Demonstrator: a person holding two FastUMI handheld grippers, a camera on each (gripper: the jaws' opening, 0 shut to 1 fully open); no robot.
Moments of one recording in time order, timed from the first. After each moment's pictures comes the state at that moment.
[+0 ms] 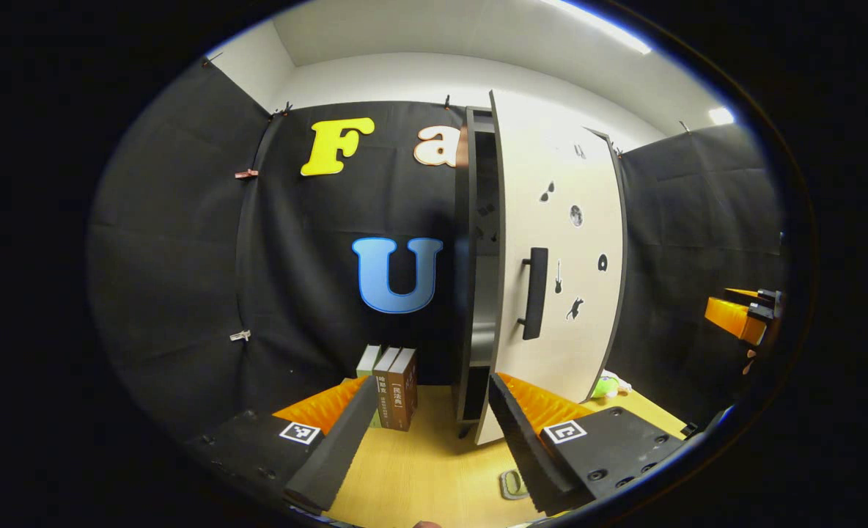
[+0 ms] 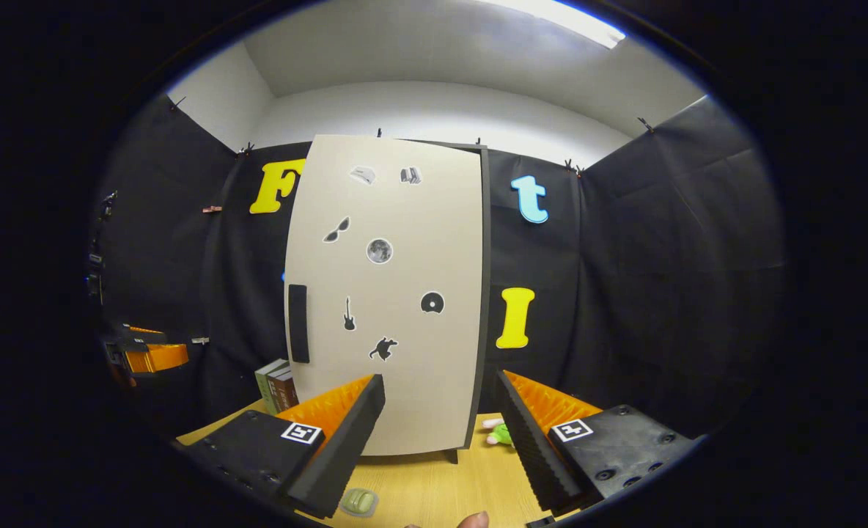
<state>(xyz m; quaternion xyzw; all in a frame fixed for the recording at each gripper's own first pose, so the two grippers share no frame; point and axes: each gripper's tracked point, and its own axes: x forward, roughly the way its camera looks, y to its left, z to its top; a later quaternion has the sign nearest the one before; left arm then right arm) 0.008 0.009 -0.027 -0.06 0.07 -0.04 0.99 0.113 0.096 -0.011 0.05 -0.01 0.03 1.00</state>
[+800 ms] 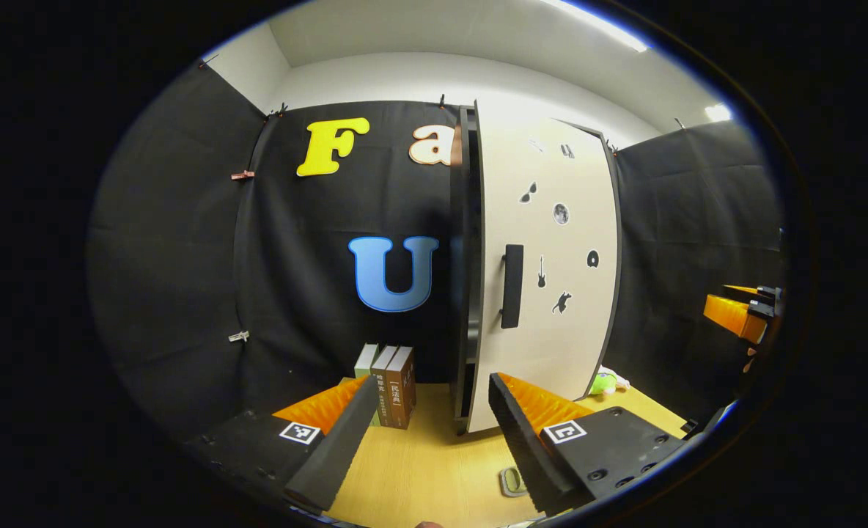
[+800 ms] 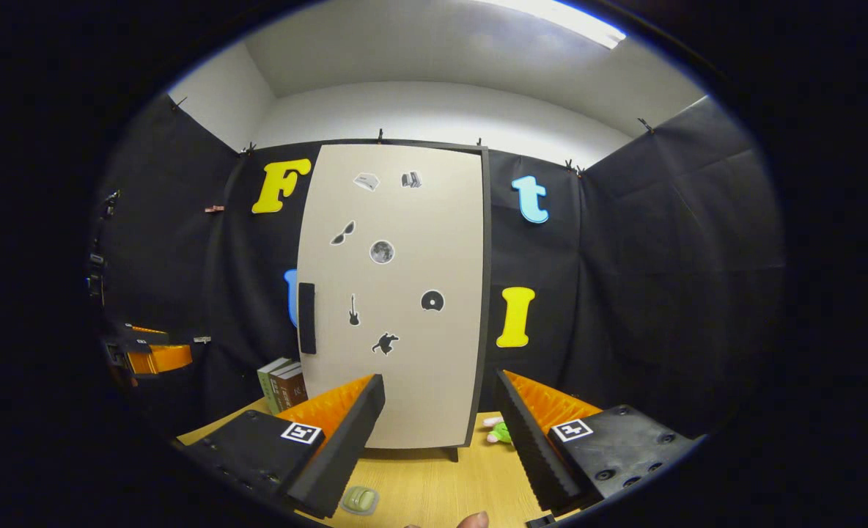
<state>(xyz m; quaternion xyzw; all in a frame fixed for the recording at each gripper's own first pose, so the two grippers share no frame) 0.001 0.009 -0.029 -0.05 0.08 -0.04 0.99 0.105 0.099 -0.007 0.05 0.00 0.04 1.00</state>
